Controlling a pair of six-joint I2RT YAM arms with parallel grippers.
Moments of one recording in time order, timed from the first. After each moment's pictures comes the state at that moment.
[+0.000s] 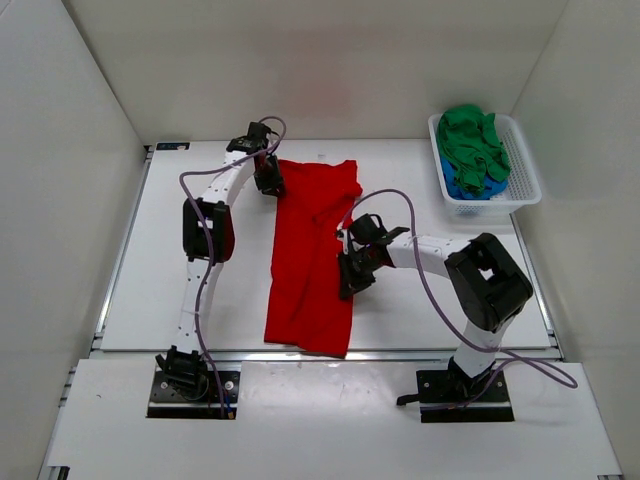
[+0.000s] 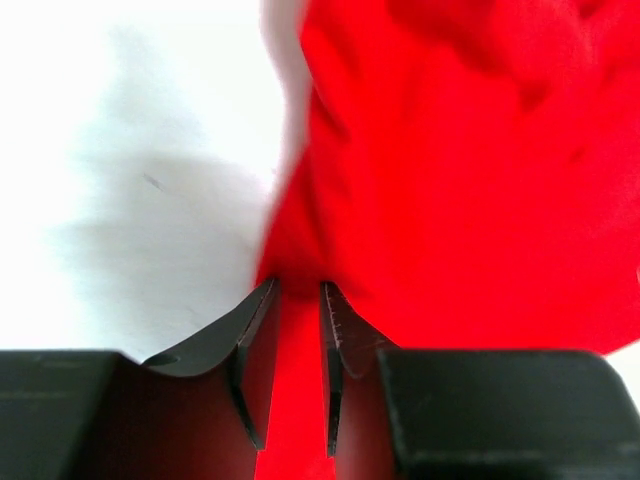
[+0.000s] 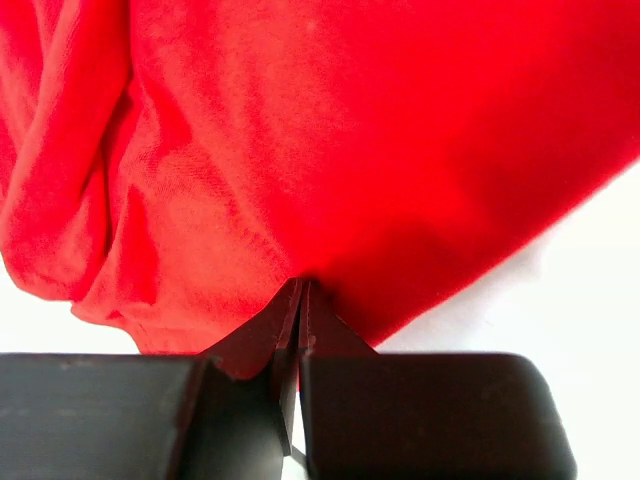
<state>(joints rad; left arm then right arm) -0.24 2.62 2.43 -0.92 0.17 -0.47 0.64 1.77 0.99 -0.39 -0.42 0.33</state>
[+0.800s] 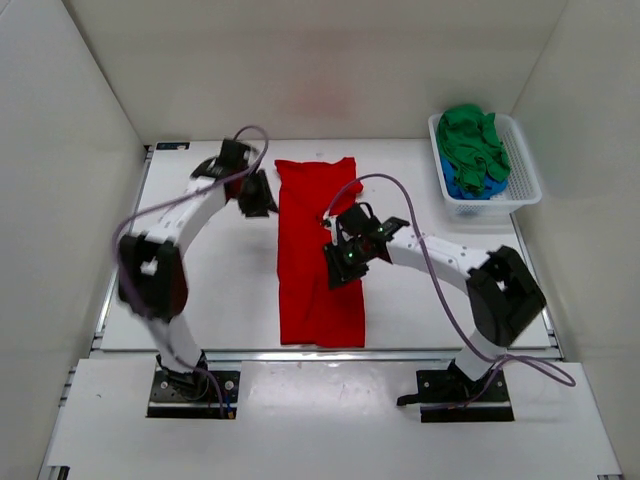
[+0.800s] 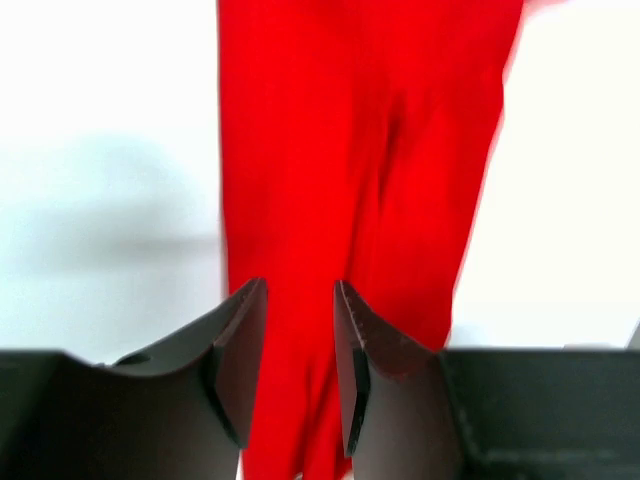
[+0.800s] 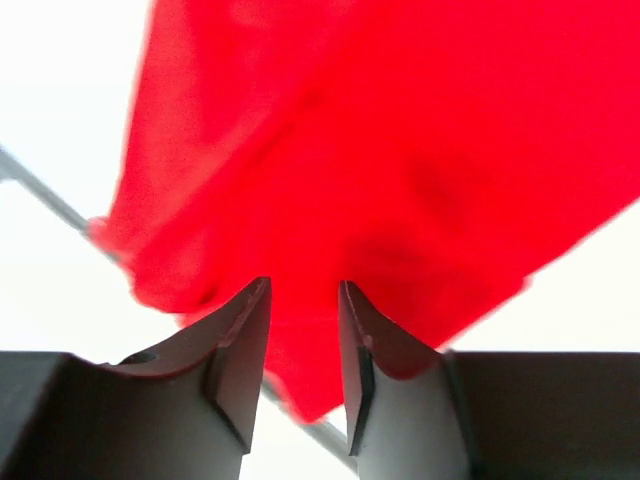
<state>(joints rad) -0.26 1.91 1.62 -0.73 0.22 -0.51 0.70 1.70 1.16 -0.59 -0.32 0.25</state>
